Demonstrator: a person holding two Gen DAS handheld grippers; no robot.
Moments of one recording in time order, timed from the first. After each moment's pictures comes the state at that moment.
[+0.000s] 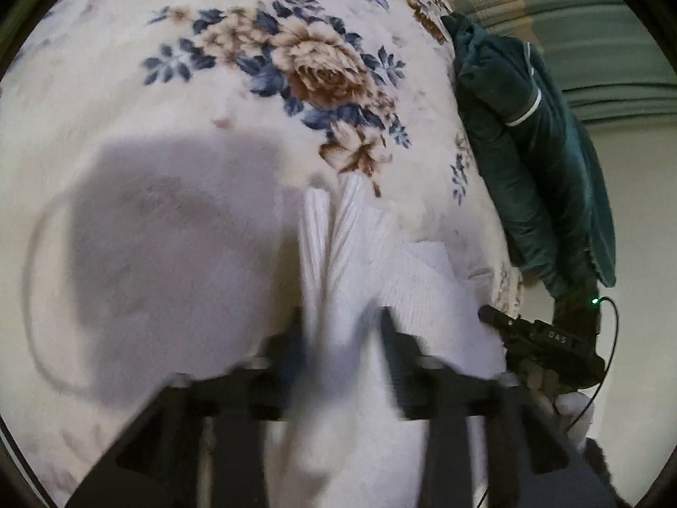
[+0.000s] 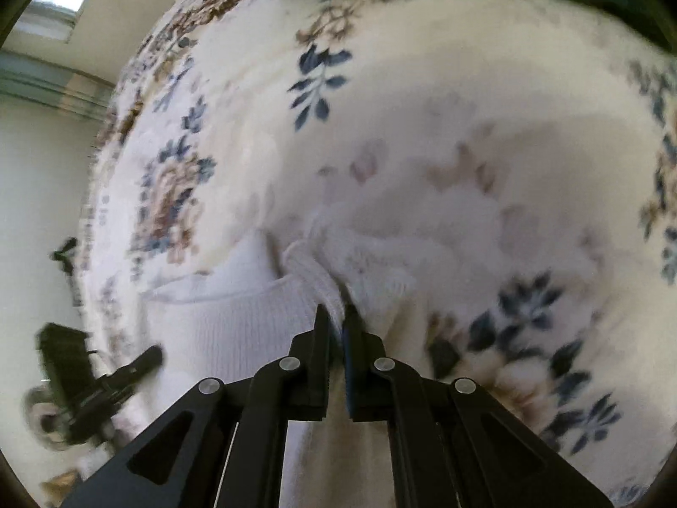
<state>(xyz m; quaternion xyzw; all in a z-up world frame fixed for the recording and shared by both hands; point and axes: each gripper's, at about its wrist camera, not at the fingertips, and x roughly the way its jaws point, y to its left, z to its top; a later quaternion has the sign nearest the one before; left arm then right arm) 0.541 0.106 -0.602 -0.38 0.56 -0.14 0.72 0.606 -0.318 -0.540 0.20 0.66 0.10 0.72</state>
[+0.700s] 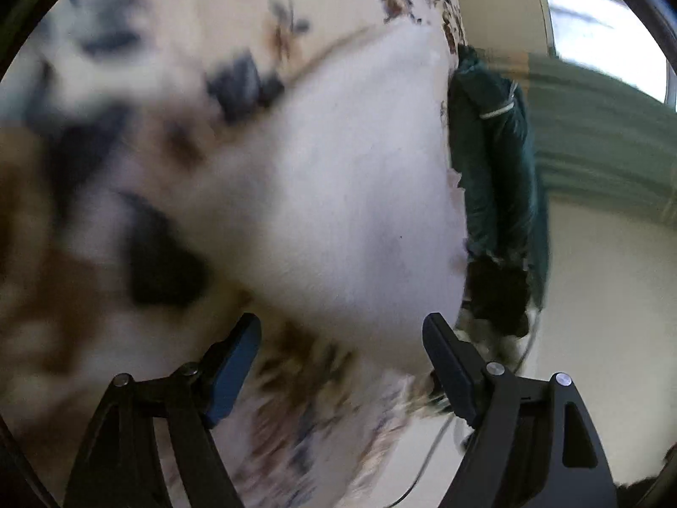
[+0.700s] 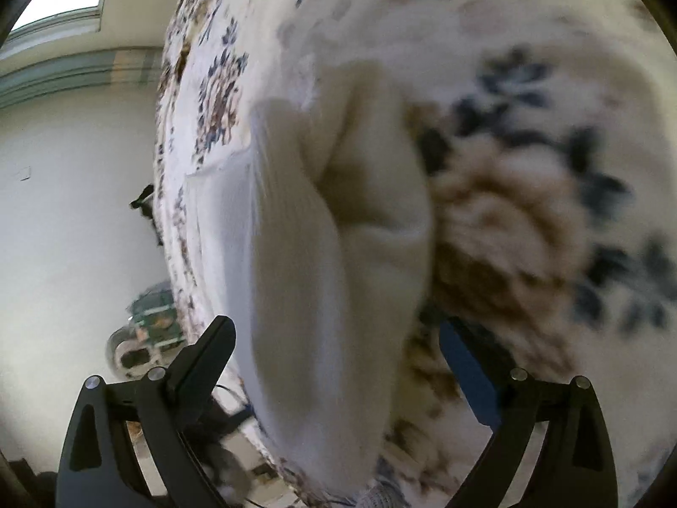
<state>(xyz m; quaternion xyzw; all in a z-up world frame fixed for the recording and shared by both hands) 0.349 0.035 -0.648 -0.60 0.48 -0.13 0.63 0.516 -0.349 -0.578 0.29 0.72 0.23 0.59</state>
